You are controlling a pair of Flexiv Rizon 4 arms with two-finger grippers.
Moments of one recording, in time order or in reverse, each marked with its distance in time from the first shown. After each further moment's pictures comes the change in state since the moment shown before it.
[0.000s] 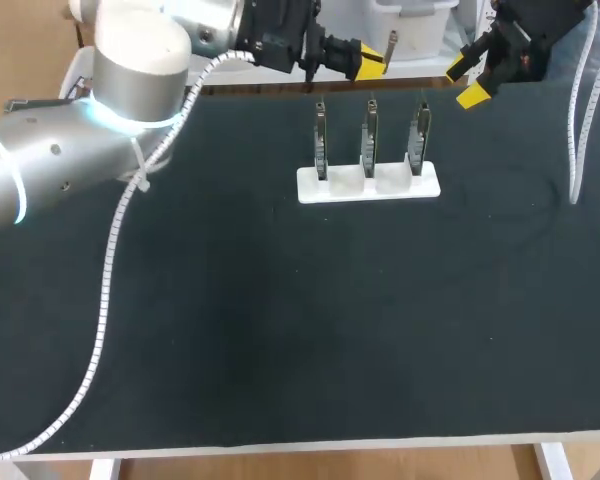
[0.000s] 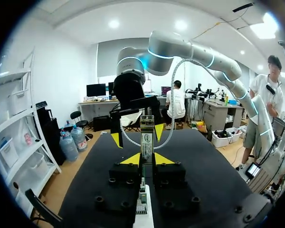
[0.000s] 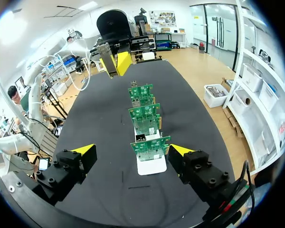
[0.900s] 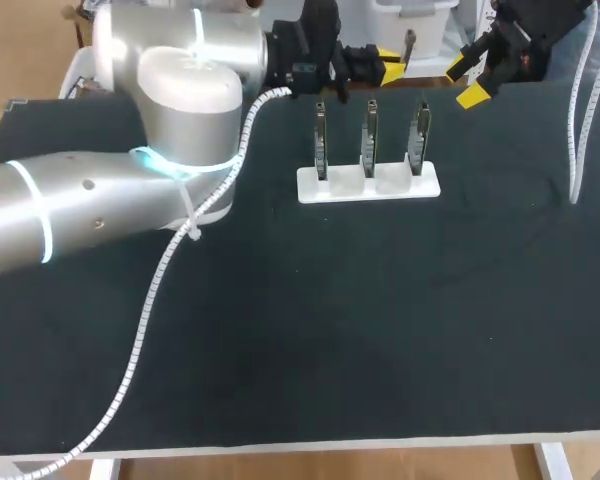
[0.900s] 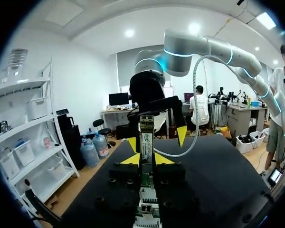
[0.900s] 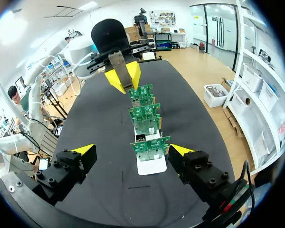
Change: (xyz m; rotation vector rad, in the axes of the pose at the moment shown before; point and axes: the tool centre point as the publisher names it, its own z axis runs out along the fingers) left arm 0.008 0.018 0.031 -0.218 -0.079 0.012; right arm 0.000 0.000 0.000 0.000 0.000 0.000
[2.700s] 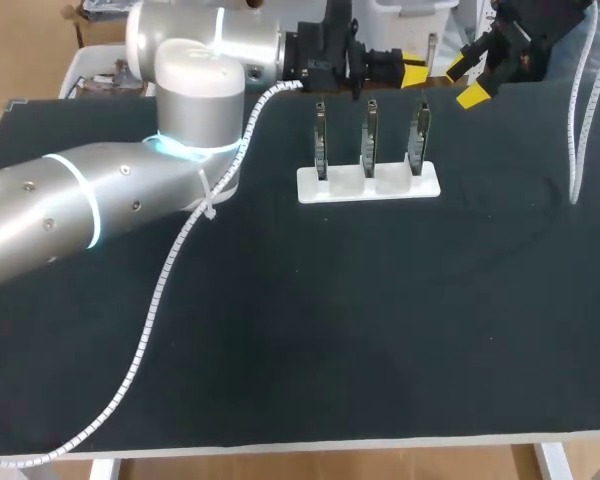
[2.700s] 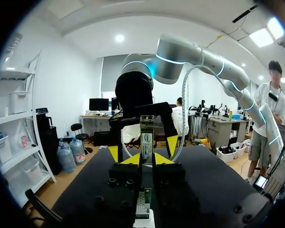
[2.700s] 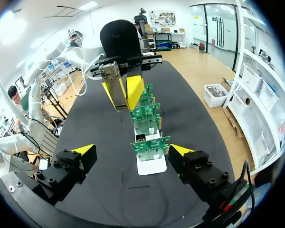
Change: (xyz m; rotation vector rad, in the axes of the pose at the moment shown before) left arm -0.006 -0.013 0.031 0.207 -0.091 -0.068; right arm 0.000 0.000 0.000 0.000 0.000 0.000
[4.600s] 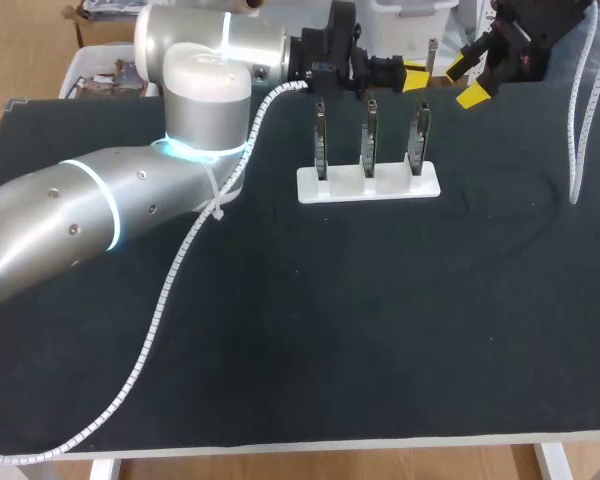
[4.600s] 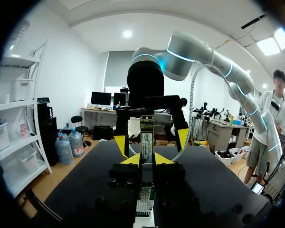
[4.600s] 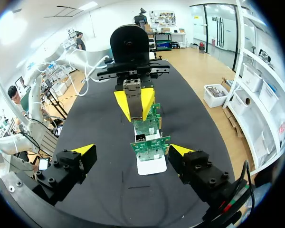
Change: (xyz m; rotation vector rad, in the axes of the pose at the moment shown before) left arm 0.016 0.013 0.006 -0.007 0.016 -0.078; right arm 0.000 0.000 0.000 0.000 0.000 0.000
